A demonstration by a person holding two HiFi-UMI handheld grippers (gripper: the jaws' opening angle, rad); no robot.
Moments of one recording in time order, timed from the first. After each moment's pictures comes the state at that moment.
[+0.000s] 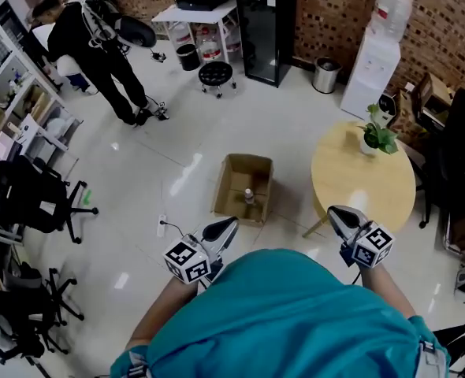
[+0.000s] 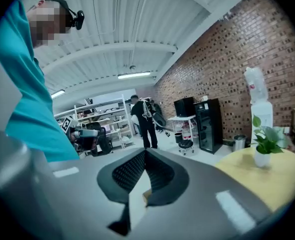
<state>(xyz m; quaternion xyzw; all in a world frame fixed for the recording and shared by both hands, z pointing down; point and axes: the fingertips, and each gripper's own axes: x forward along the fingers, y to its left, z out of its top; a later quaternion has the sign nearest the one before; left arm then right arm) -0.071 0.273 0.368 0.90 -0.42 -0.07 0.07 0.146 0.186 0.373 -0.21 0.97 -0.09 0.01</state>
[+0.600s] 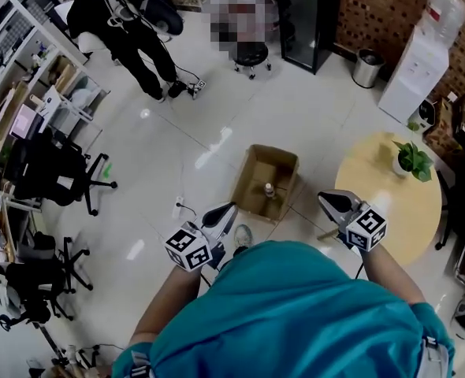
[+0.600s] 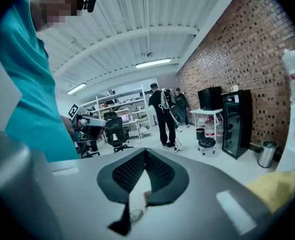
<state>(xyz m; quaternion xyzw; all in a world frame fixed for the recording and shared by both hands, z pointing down) -0.099 0.104 0.404 0.85 -0.51 -0.05 0.12 0.076 0.002 0.423 -0.08 0.99 -0.06 -0.04</state>
